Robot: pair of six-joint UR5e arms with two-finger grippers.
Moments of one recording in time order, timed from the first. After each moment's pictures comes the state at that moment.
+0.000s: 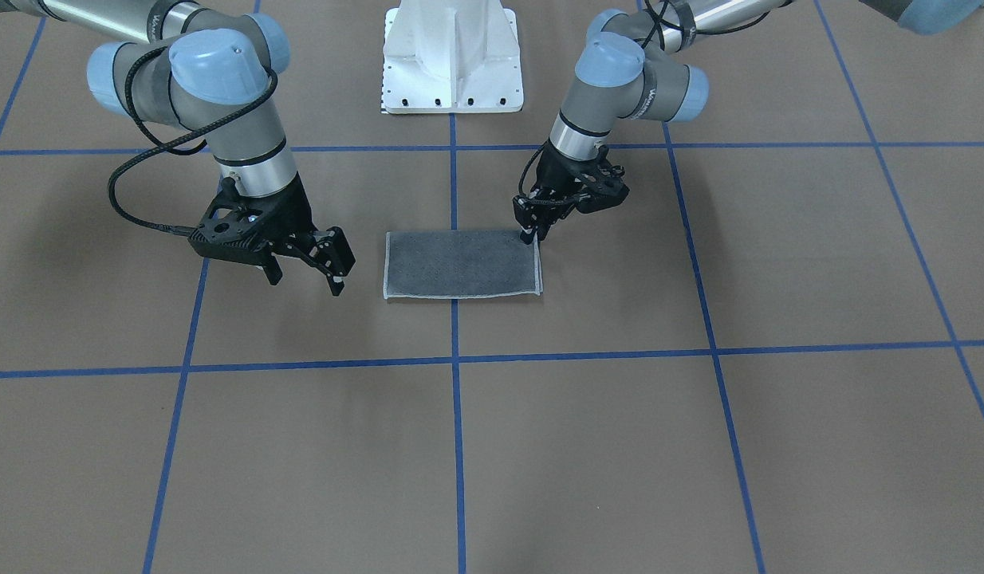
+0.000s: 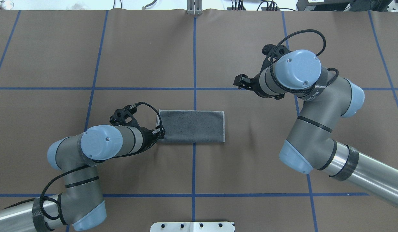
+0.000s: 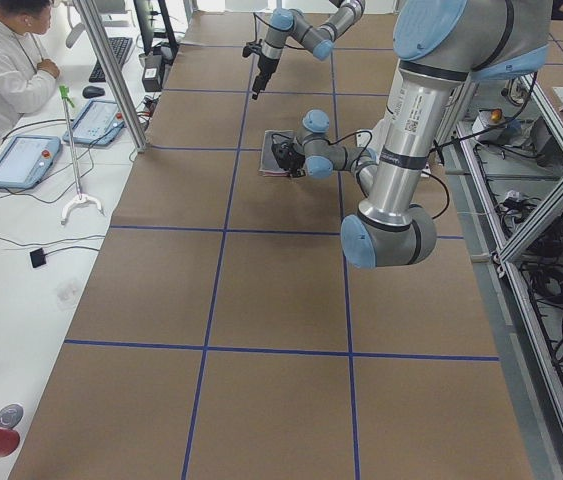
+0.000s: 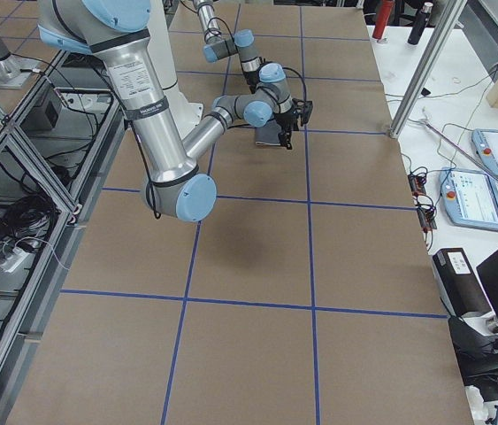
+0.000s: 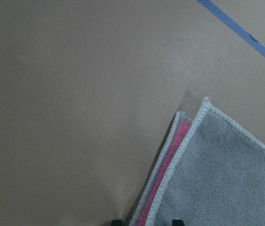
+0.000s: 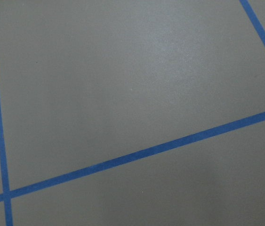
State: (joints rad) left arm -0.38 -1.99 -1.69 -2.12 -1.60 -1.85; right arm 0.65 -1.10 1.78 -1.38 1.73 1.45
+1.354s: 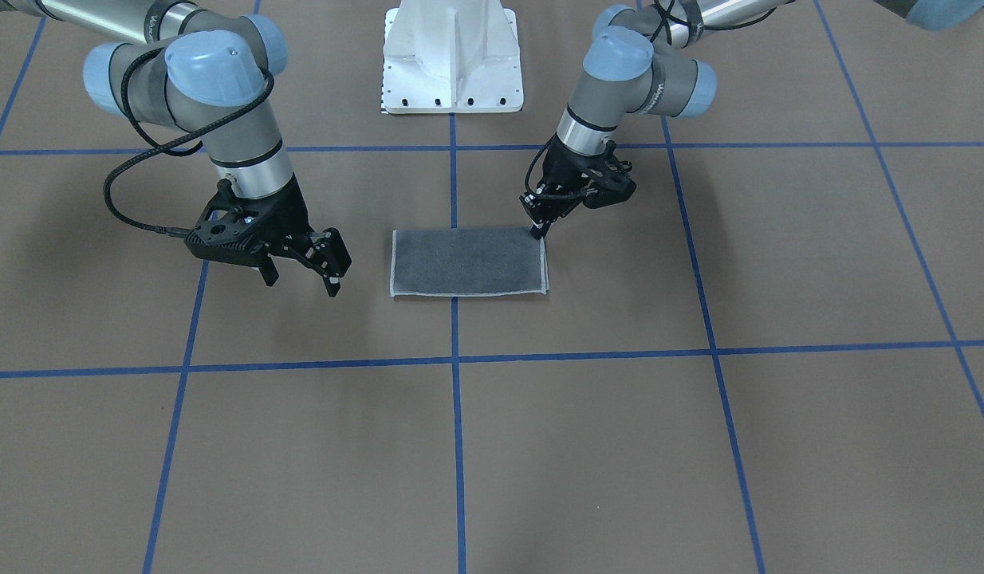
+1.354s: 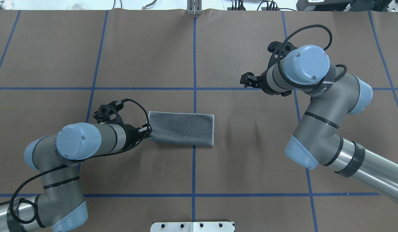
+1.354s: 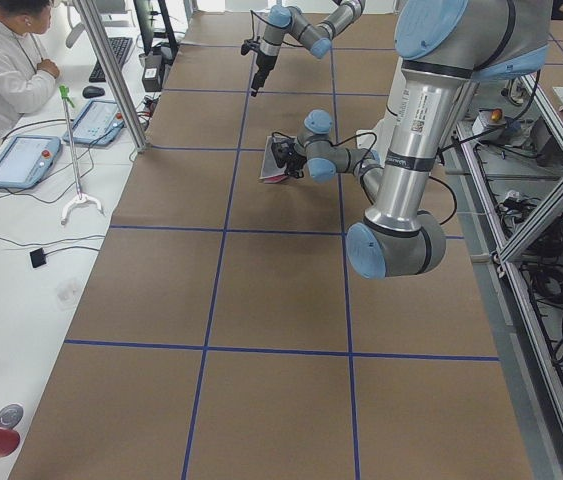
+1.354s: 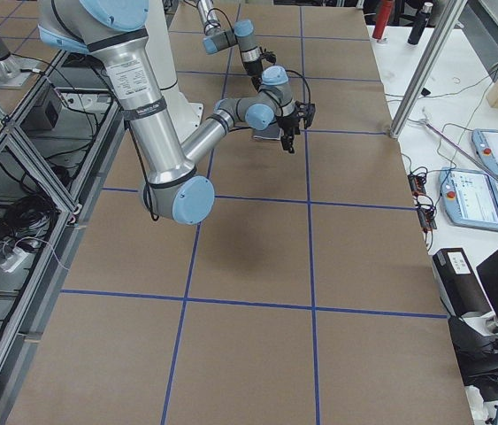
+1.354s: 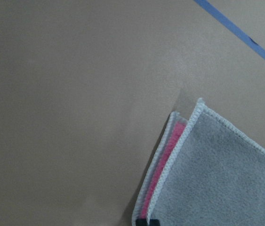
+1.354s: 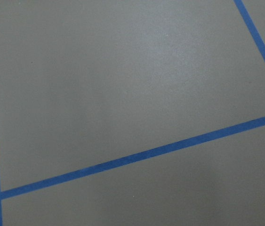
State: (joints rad) left arm -0.42 -1.88 -1.81 -2.12 -1.60 -1.75; right arm 0.69 -1.13 1.79 -1.38 1.77 1.37
